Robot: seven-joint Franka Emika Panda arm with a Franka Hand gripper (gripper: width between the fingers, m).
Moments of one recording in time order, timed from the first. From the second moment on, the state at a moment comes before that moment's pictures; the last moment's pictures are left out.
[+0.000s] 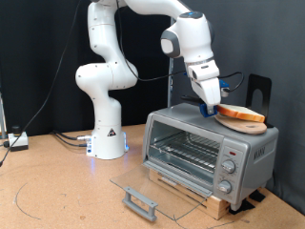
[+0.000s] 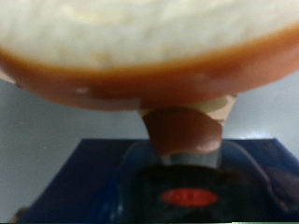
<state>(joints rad) 0.09 -0.34 0.30 -2.51 0.45 2.32 -0.40</state>
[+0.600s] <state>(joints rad) 0.09 -0.35 0.26 -2.51 0.56 2.30 -0.48</state>
